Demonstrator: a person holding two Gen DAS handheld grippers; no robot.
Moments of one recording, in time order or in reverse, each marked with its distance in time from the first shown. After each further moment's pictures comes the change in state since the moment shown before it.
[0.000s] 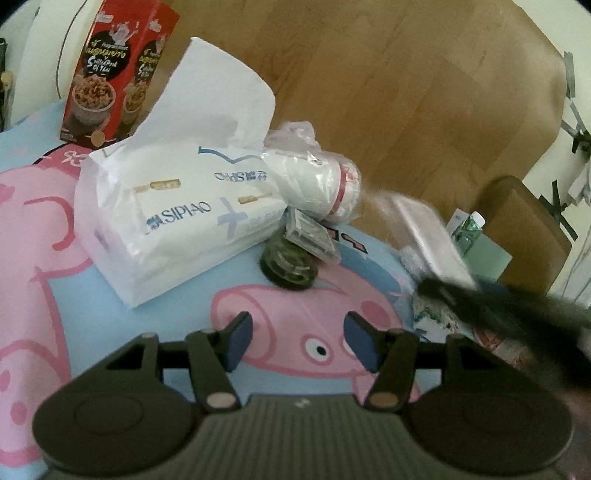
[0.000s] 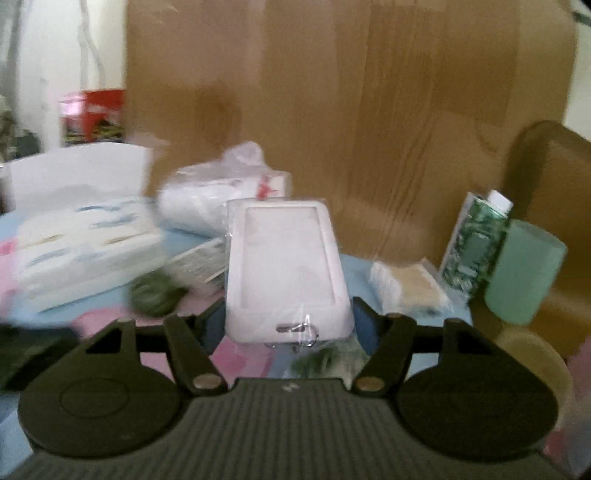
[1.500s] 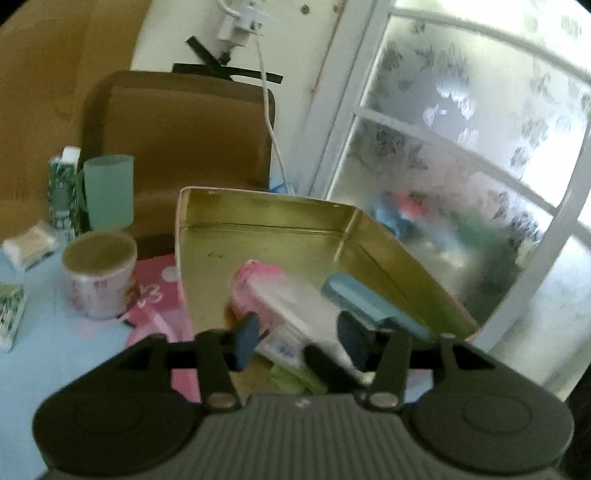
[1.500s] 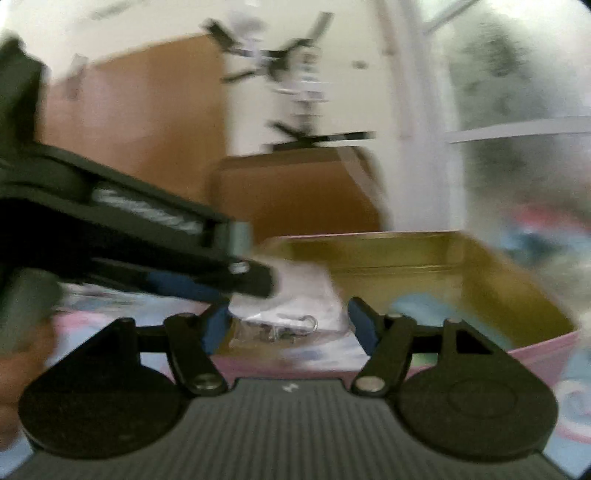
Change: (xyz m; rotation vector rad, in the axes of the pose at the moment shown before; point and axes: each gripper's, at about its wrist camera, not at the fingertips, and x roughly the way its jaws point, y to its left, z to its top) left arm -0.007 -0.336 -0.092 0.585 0.255 -0.526; right arm -0.219 -0.122 -0.150 0.362 -0.290 -0.541
